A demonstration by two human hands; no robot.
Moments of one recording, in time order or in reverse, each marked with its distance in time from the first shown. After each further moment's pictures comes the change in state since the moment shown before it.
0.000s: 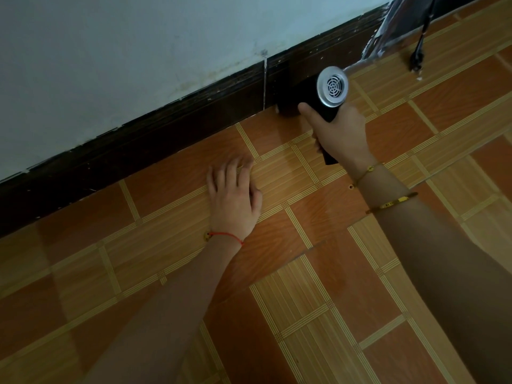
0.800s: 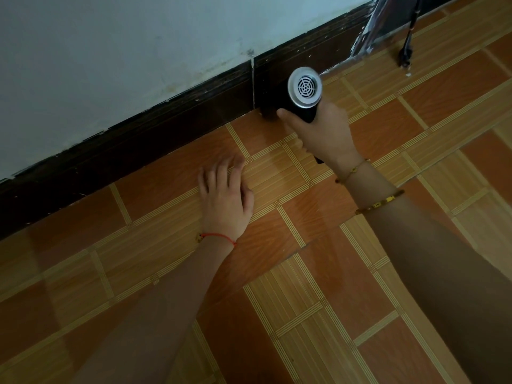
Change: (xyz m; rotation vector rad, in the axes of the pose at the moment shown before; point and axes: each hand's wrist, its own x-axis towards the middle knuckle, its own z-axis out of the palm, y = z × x) left_hand 0.000 0.000 0.001 0.008 0.003 0.006; right_hand 0.000 -0.001 0.005 -0.112 -0.049 -0.146
